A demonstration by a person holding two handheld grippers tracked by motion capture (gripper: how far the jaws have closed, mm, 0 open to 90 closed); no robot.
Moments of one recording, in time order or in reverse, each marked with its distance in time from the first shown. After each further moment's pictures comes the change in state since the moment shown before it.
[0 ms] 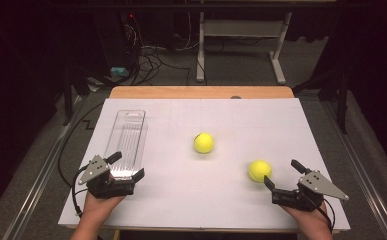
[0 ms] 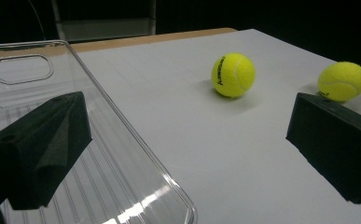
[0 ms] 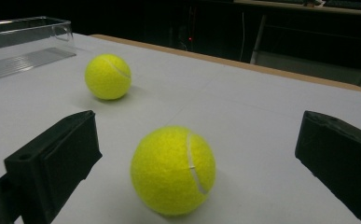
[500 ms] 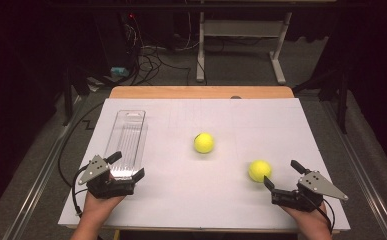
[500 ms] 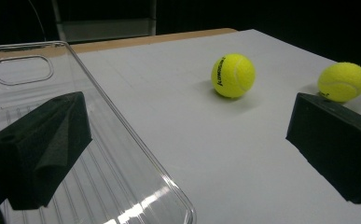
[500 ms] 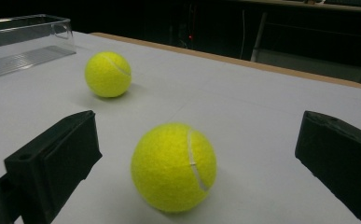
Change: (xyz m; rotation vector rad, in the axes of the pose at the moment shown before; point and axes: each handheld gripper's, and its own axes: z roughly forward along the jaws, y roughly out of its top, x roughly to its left) left arm -0.002 0.001 0.001 0.003 -0.001 0.005; right arm 0.000 -0.001 0.000 0.009 0.000 0.005
